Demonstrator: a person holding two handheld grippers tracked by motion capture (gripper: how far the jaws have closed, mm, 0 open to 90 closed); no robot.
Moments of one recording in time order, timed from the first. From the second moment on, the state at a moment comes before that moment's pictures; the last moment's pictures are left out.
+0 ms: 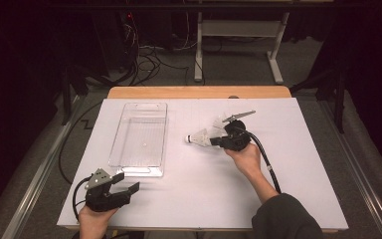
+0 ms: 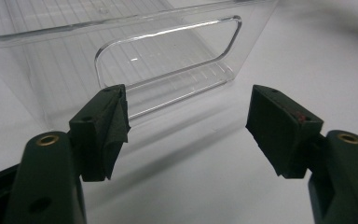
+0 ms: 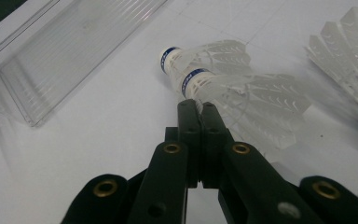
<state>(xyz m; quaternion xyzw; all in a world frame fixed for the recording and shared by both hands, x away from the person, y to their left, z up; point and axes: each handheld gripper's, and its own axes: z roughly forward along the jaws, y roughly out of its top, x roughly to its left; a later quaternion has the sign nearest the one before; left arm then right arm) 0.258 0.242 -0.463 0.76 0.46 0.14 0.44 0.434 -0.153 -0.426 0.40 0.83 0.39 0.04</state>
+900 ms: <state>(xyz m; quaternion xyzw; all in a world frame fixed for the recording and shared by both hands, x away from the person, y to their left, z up) 0.258 0.242 -0.463 0.76 0.46 0.14 0.44 0.441 -0.140 -0.430 0.39 0.83 0.39 0.03</state>
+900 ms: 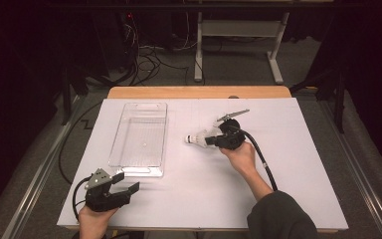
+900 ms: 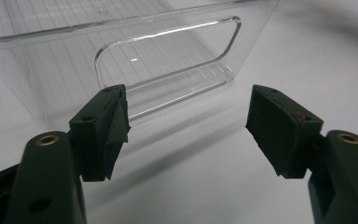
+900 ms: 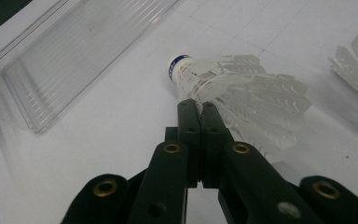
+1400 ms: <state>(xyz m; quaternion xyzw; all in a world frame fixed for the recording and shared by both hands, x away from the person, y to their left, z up) 0.259 0.242 -0.463 0.76 0.46 0.14 0.44 0.445 -0.135 -0.434 0.39 0.83 0.39 0.02</state>
